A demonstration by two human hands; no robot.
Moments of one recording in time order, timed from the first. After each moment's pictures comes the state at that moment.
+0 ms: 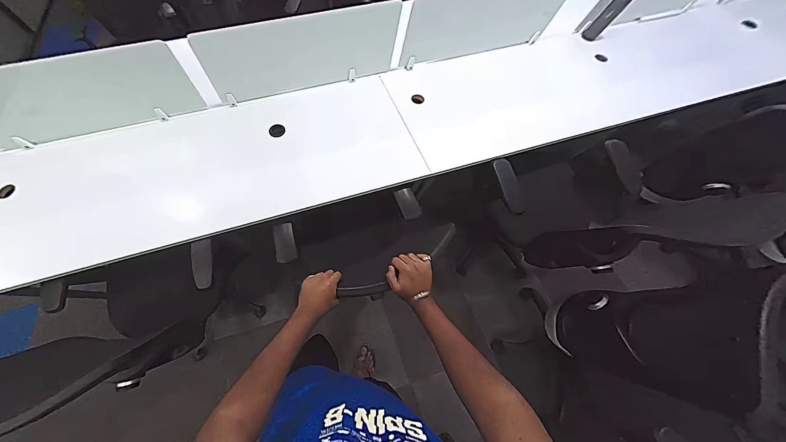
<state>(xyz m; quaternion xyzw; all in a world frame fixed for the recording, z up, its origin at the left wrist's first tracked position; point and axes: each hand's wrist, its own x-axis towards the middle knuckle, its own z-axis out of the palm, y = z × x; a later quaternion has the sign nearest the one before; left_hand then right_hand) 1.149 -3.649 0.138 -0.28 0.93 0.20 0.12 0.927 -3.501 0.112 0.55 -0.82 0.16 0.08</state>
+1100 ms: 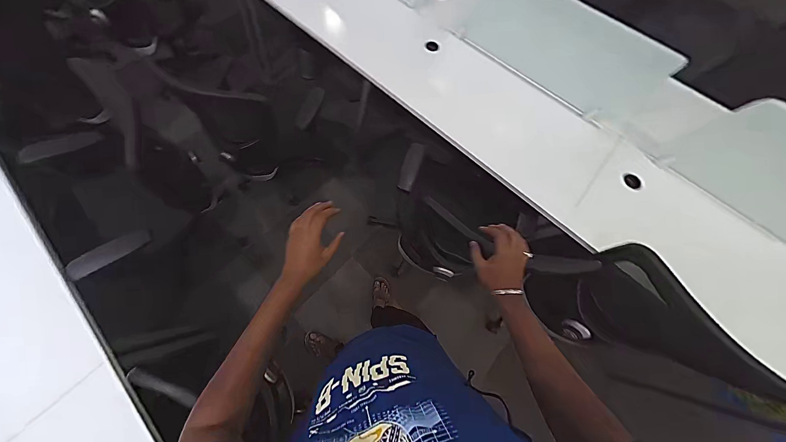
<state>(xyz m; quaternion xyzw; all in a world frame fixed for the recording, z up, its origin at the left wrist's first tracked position) 0.913 -3.360 0.256 0.61 0.70 0.33 0.15 1.315 -3.215 0.217 -0.56 -0.80 0.04 0.20</state>
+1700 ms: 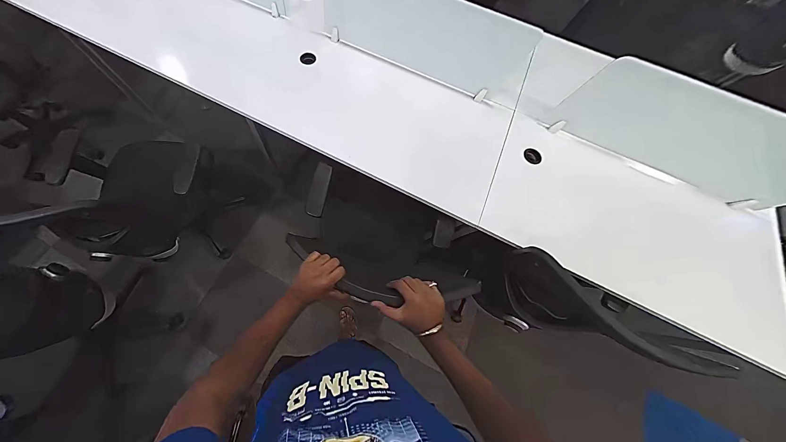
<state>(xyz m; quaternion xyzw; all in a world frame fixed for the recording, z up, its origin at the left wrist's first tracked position) 1.112 -3.073 0.147 0.88 0.38 0.29 -0.05 1.395 -3.113 0.176 -0.55 -0.81 0.01 0.18</state>
